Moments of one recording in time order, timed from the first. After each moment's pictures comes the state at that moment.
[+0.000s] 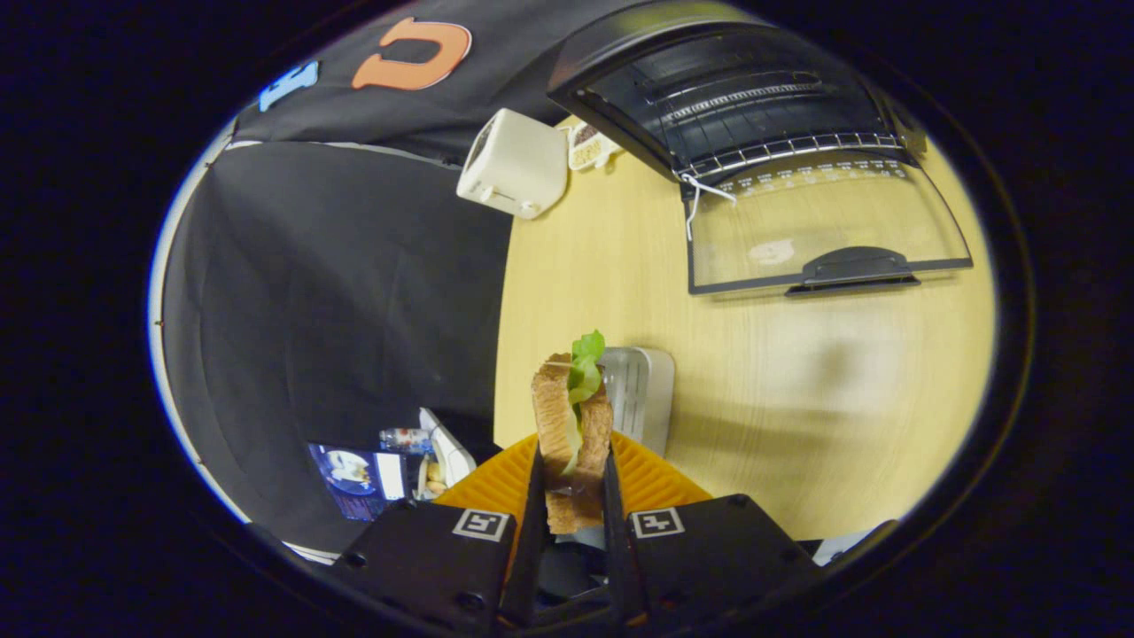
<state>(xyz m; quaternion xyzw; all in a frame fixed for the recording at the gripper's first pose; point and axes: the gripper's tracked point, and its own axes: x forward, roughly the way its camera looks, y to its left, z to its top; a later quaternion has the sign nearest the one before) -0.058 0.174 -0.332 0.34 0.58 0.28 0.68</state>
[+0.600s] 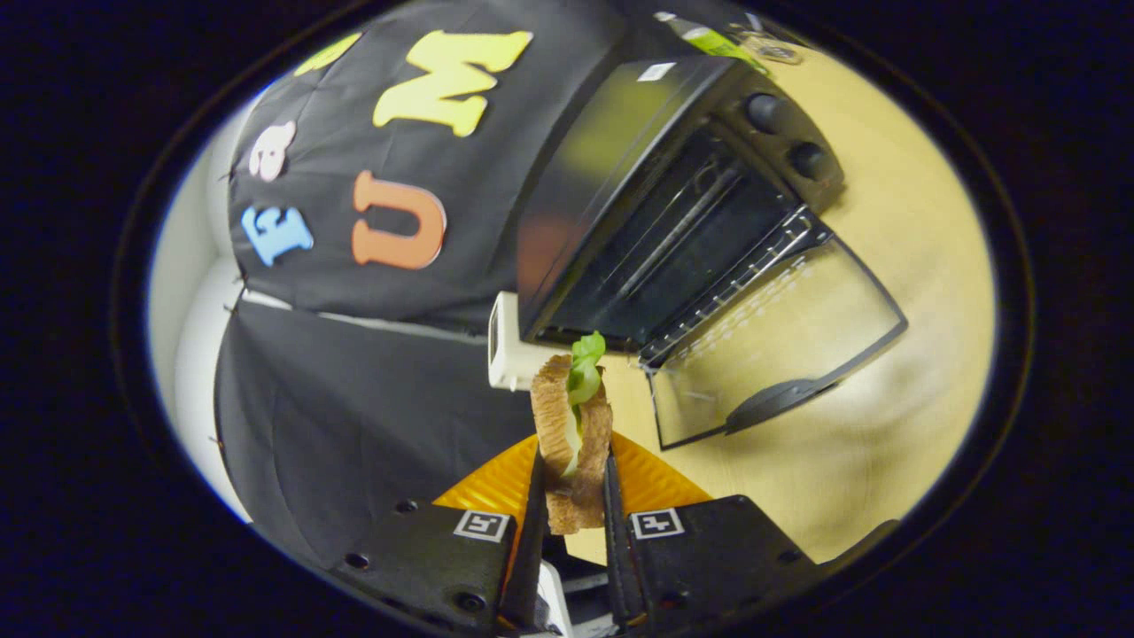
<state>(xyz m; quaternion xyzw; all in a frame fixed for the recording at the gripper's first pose) 0.059 0.050 -0.310 0.56 0.39 0.15 0.71</state>
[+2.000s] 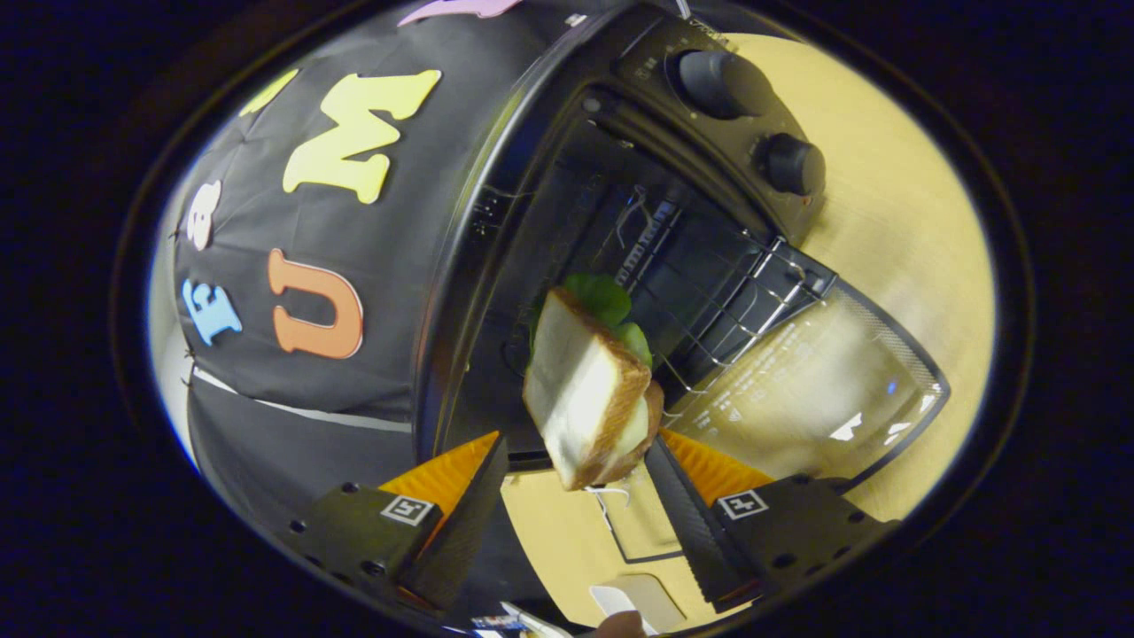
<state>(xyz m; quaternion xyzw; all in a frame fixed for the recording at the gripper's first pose) 0.125 0.025 -0.373 0.56 0.38 0.02 0.74</state>
